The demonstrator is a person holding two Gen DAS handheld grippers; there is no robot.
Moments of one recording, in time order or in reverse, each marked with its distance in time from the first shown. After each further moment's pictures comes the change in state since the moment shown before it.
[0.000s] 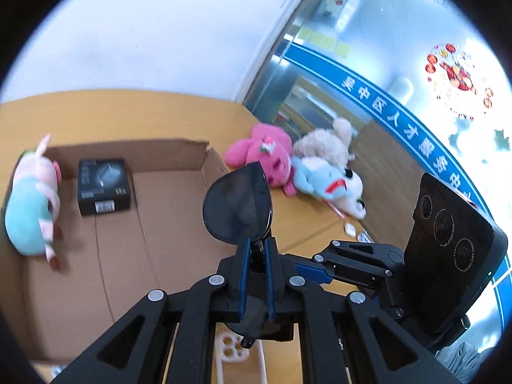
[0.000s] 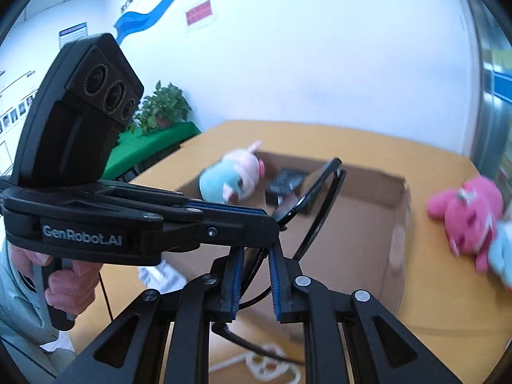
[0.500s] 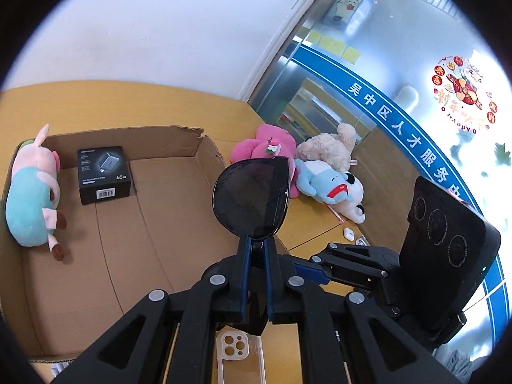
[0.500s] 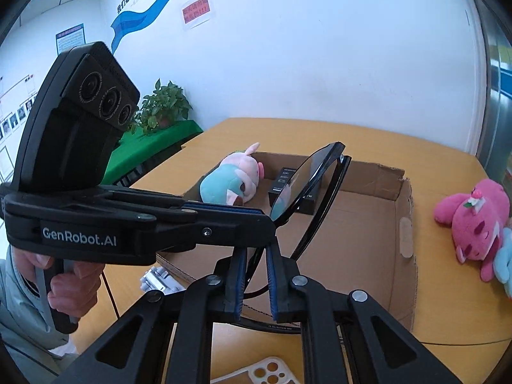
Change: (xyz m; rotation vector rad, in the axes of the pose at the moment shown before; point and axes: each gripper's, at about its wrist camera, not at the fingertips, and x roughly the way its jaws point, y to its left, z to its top) left arm -0.004 0.013 -0.004 -0.051 0.009 -0.014; right arm 0.012 -0.003 0.012 0.034 0.033 0.020
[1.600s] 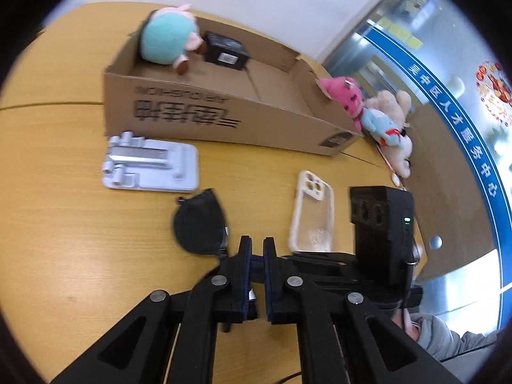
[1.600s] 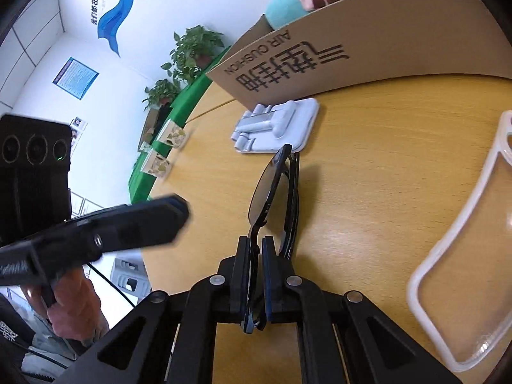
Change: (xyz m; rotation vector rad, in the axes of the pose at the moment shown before) left arm -0.094 0.071 -0.219 -0.250 0.110 0.215; right arm 0.111 0.106 -0.194 0.401 0.322 0.405
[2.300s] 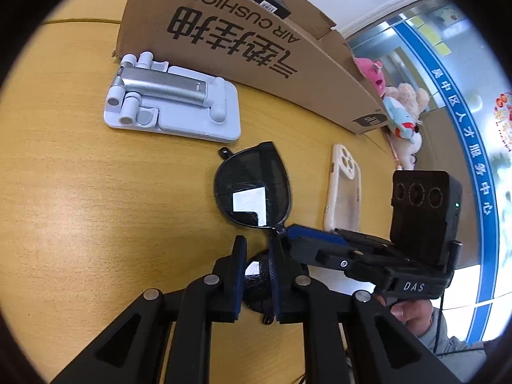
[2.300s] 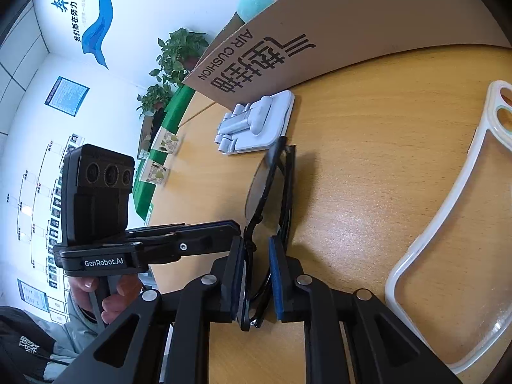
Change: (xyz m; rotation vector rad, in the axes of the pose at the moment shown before) left arm 0.045 0.053 -0.007 -0.127 0.178 -0.124; right arm 0.005 -0.019 0.007 0.097 0.031 0.031
